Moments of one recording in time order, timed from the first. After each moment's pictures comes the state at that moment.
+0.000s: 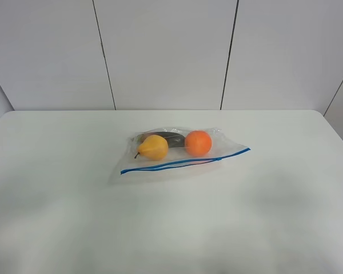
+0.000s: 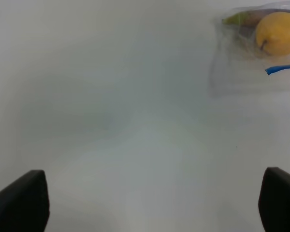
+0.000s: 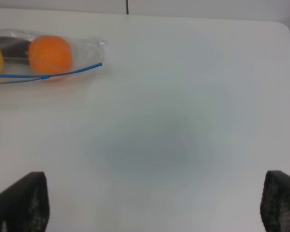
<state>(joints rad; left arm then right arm) 0.04 -0.01 -0.50 -0.05 1.07 0.02 0.01 0.00 -0.49 0.03 1.03 -0.04</state>
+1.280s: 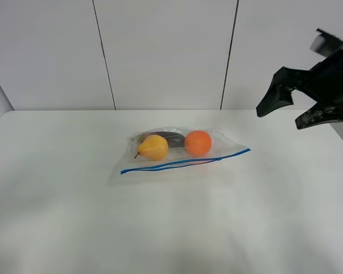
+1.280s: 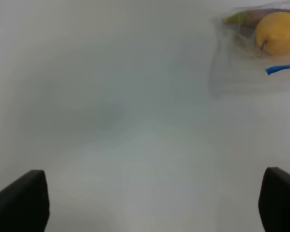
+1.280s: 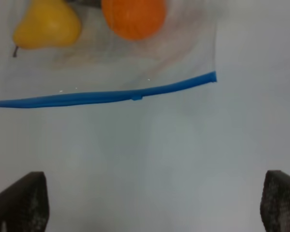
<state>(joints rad) 0.04 -0.01 -0.50 -0.05 1.07 0.02 0.01 1.49 -1.25 0.43 1.08 -0.12</state>
